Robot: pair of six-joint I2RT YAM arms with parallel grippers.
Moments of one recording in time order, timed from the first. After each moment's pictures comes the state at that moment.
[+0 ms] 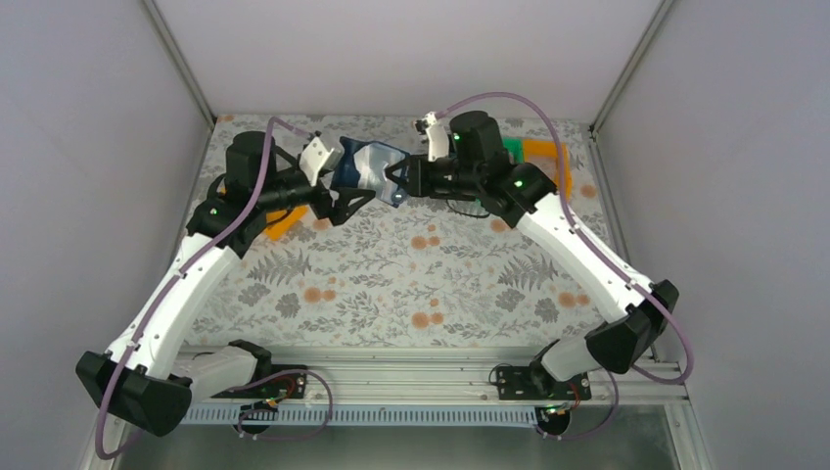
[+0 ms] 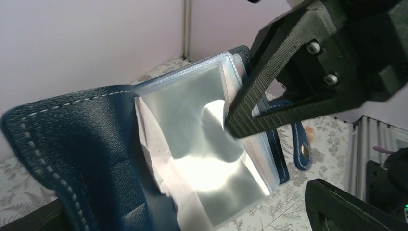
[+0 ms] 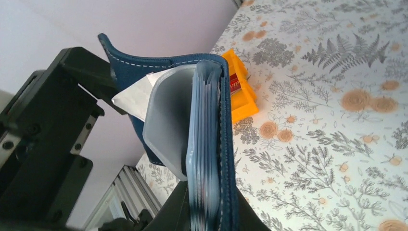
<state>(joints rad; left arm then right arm) -0.36 1.12 1.20 -0.44 0.68 0.13 0.68 1.46 1.57 -0.59 -0.42 0.48</state>
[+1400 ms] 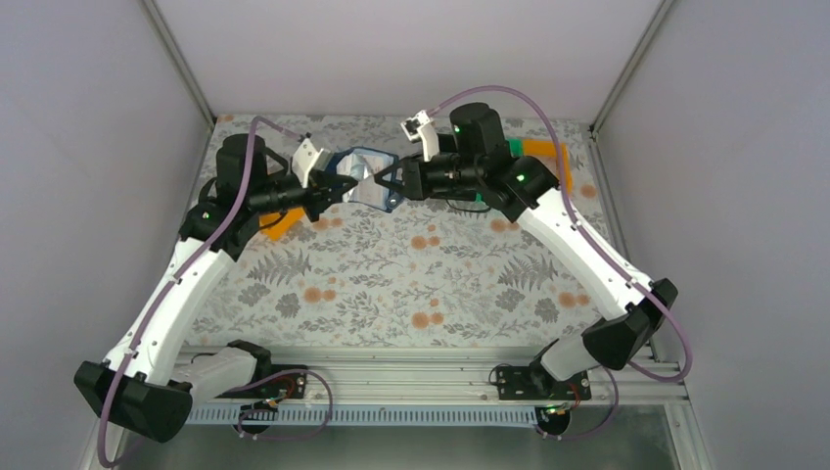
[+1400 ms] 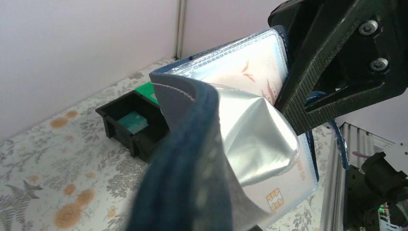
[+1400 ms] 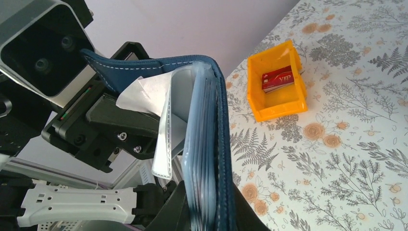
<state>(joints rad) -0.32 1.09 1.18 -0.46 0.73 0.09 0.71 1.50 1.67 -0.63 -0.60 0.41</state>
